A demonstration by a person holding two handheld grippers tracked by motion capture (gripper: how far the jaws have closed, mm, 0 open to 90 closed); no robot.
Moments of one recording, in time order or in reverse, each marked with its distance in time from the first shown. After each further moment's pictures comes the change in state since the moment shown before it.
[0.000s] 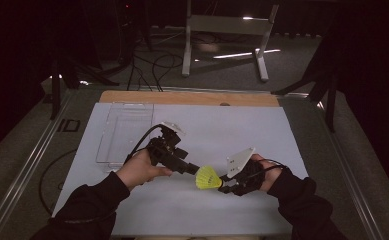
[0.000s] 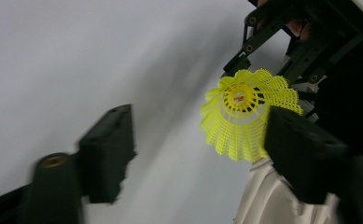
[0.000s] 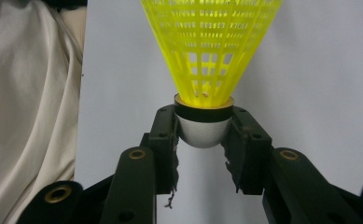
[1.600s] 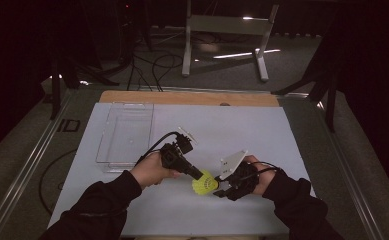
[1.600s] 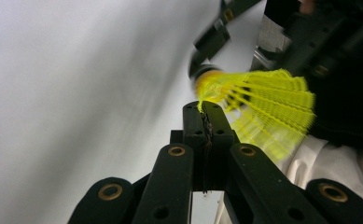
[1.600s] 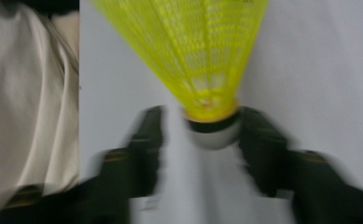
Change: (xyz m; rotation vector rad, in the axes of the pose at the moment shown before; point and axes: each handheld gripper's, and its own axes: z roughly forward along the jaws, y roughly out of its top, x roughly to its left) left arm 0.007 0.005 0.035 0.160 -0.135 0.020; right arm 0.010 0.012 0.011 0.025 -0.035 0.063
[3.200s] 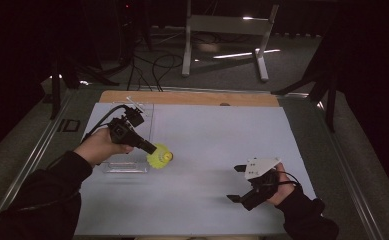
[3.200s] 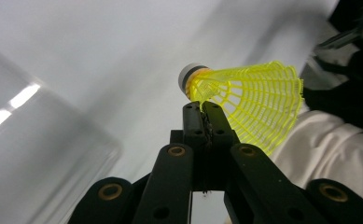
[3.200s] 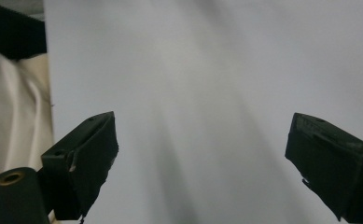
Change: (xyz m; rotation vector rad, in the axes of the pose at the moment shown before) left arm 0.027 -0.037 -0.130 0.015 0.239 -0.150; right arm 0.008 -0.053 -0.023 -0.213 -0.162 0.139
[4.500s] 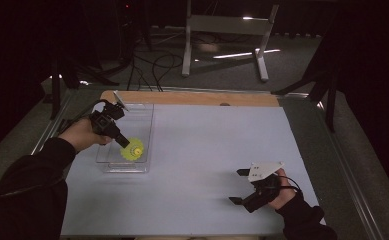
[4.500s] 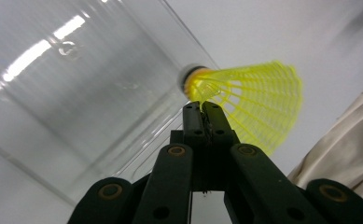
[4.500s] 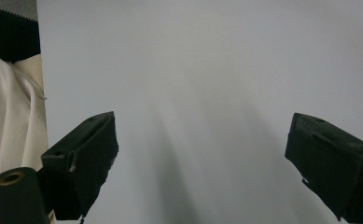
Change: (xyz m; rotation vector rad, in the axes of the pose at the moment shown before) left arm 0.063 -0.014 -0.002 0.191 0.139 -0.147; right arm -0.003 -0.025 0.008 -0.023 0.012 0.058
